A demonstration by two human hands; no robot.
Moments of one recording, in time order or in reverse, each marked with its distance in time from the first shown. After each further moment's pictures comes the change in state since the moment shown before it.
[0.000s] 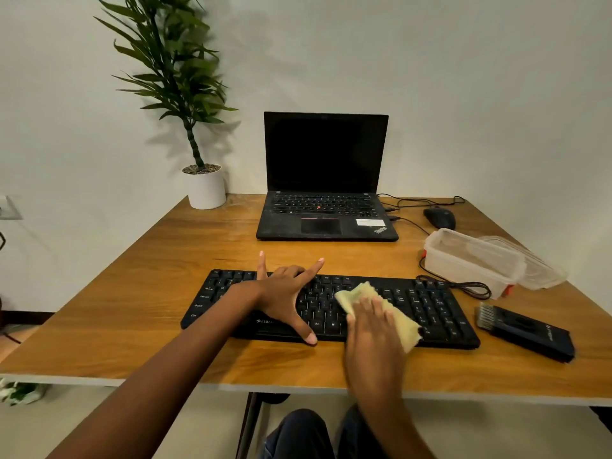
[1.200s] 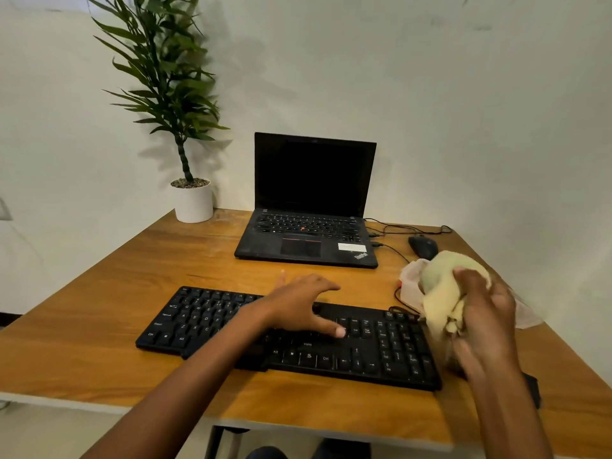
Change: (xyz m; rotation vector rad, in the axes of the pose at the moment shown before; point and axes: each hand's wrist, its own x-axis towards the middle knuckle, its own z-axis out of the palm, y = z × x) left_hand 0.029 0.073 -0.027 -0.267 0.217 0.088; right_hand 0.094 0.097 -0.132 1.423 0.105 0.636
